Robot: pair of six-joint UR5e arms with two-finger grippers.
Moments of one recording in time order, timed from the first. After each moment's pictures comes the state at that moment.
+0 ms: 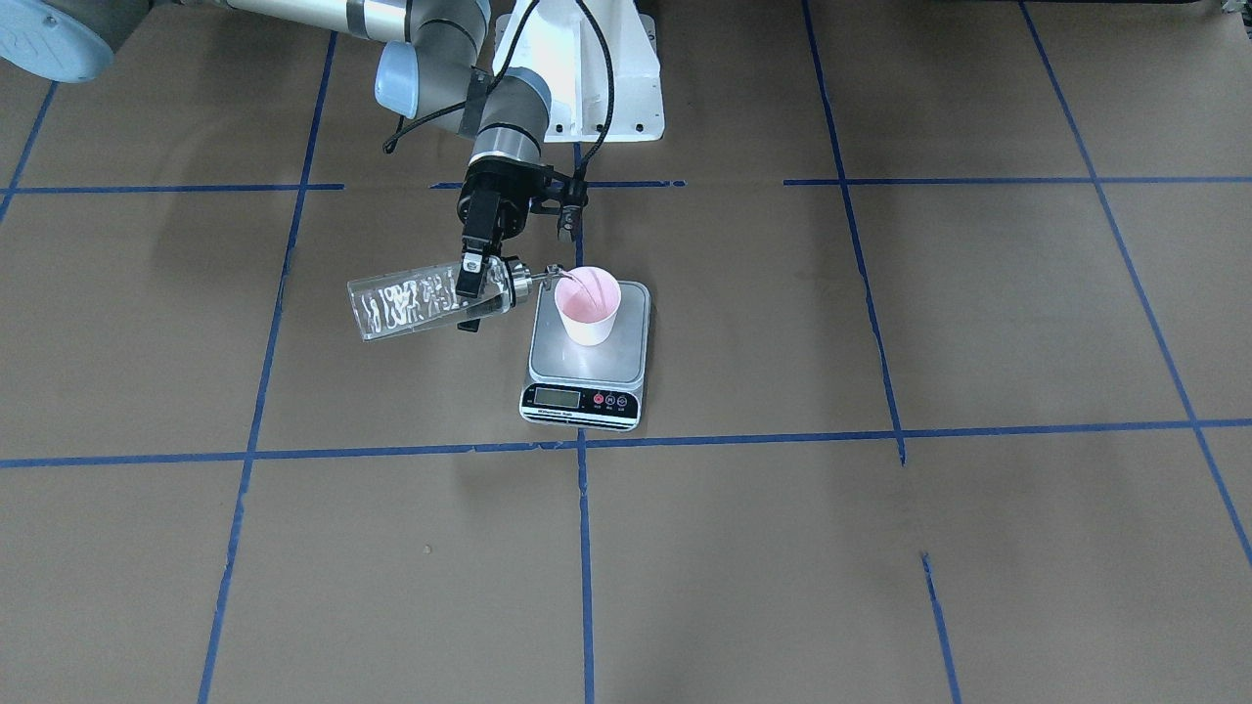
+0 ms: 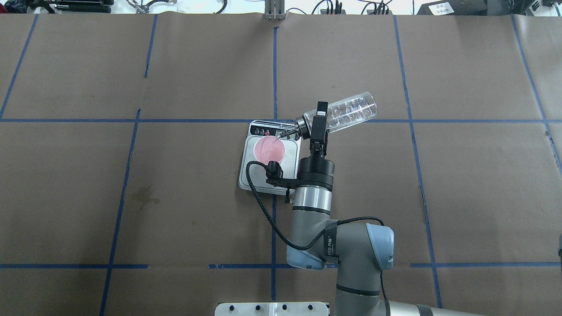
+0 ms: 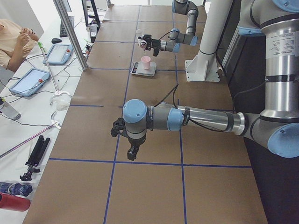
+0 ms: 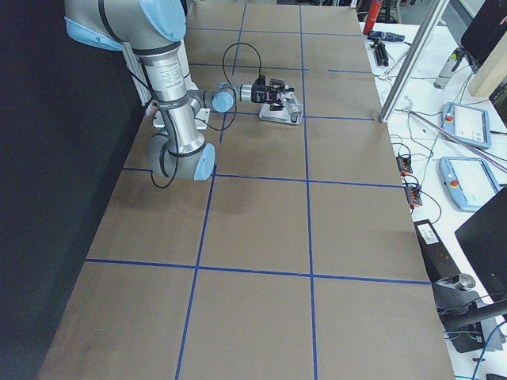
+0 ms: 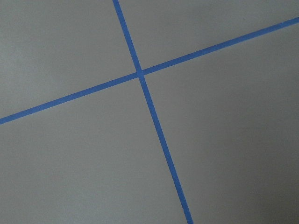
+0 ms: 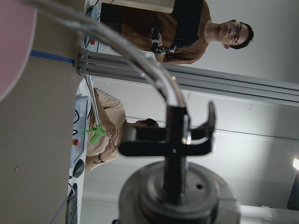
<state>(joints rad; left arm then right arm) -1.59 -1.46 -1.80 -1.49 -2.35 0.31 0.20 -0.99 1.60 -1.74 0.06 0.19</state>
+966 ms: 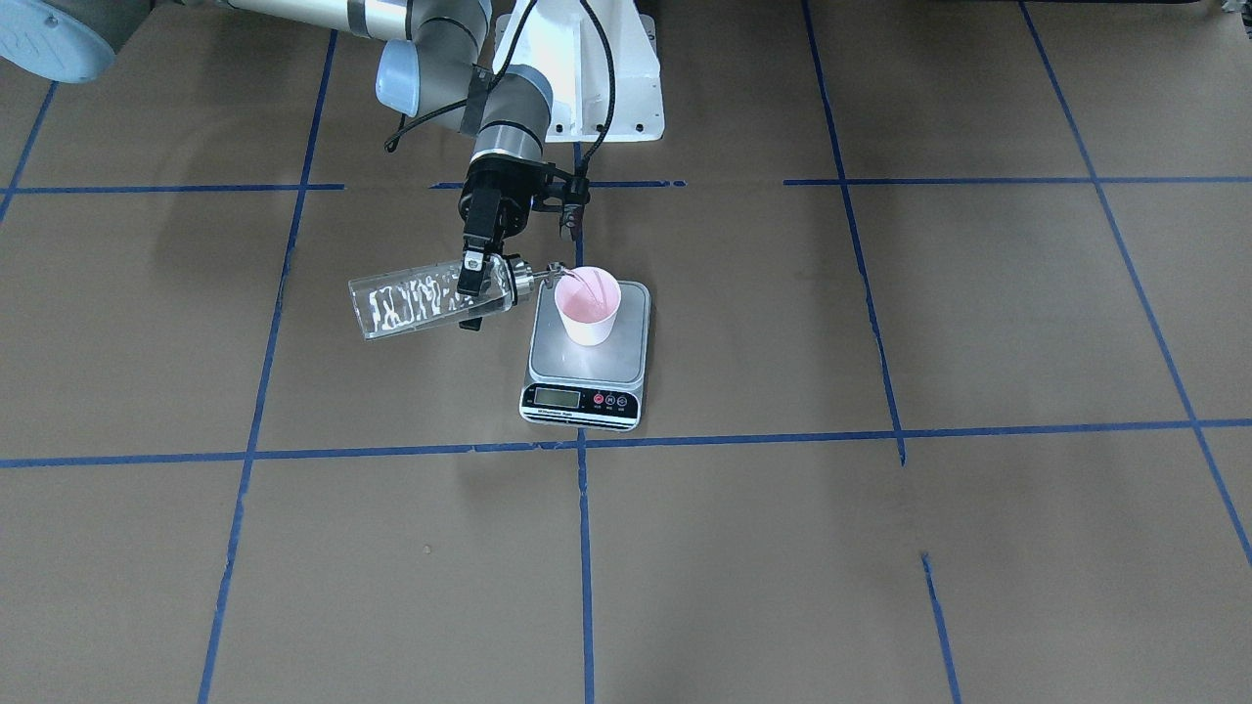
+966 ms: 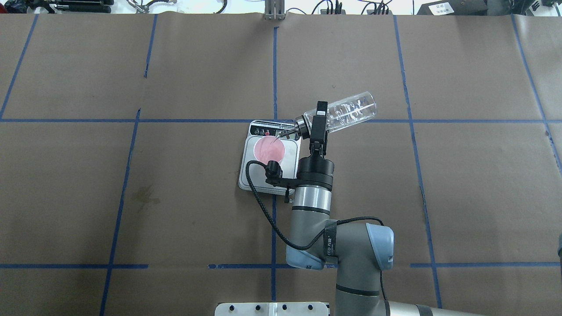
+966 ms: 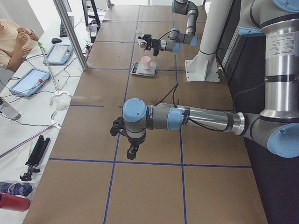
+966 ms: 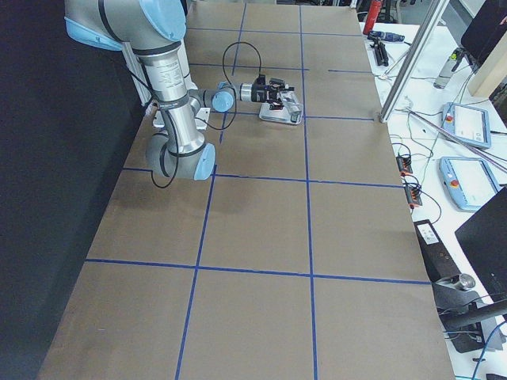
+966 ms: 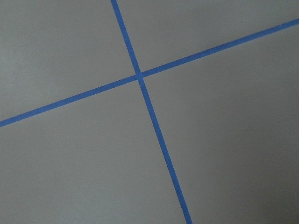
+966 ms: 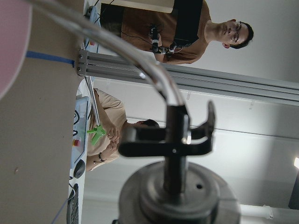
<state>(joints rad) -1.59 -1.46 -1.81 -1.49 -2.35 0.31 0.20 -0.99 1.60 -1.74 0.07 0.19</state>
